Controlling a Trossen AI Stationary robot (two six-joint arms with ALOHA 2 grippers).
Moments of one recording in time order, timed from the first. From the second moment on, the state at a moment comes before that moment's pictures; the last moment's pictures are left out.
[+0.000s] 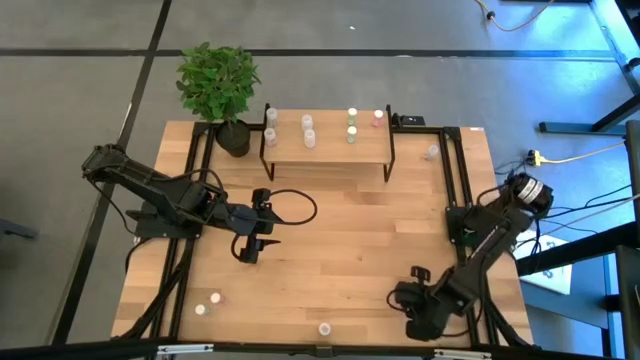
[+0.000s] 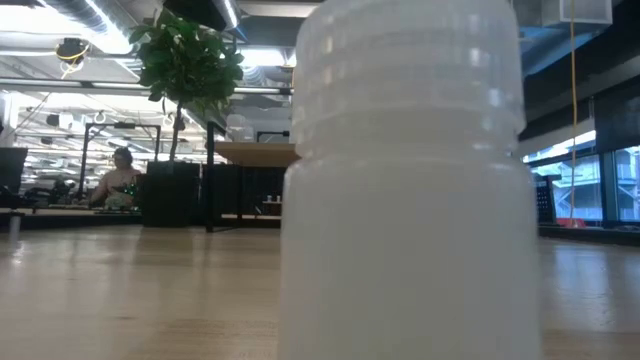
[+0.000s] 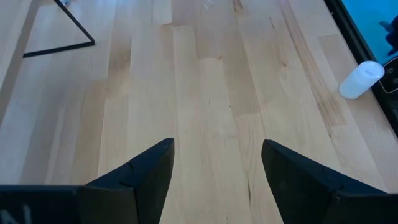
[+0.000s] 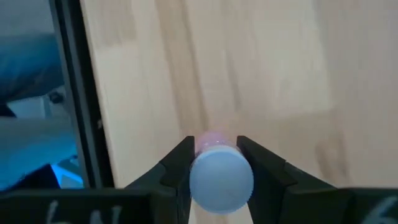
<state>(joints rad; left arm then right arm) -0.36 1.19 1.06 -0.66 -0.27 -0.12 0.92 1.63 1.00 -0.60 0.21 1.12</state>
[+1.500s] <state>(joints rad) -0.29 1.19 1.06 -0.23 -0.55 -0.20 -0.38 1.54 1.67 -1.17 0.15 0.18</state>
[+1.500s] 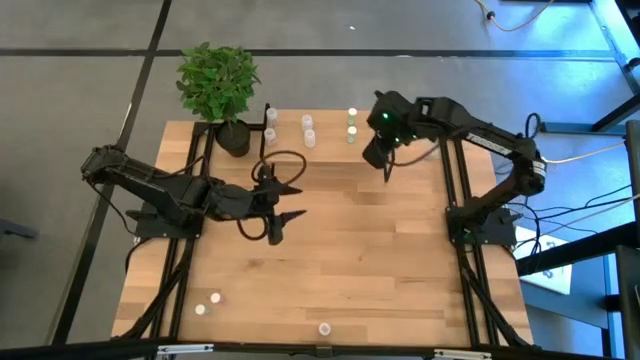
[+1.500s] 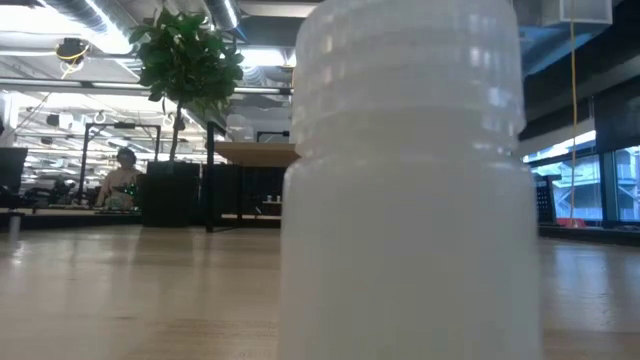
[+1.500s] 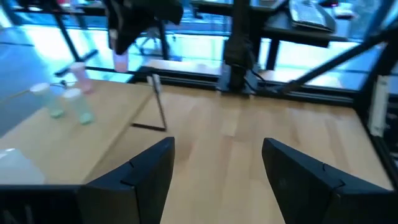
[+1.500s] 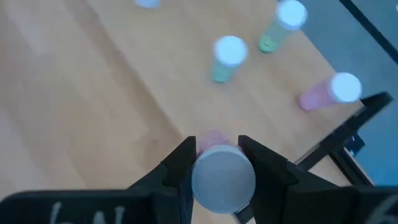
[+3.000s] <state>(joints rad) -0.21 1.19 1.06 -0.25 -0.58 -0.19 -0.59 1.74 1.66 -1.14 0.16 0.10</state>
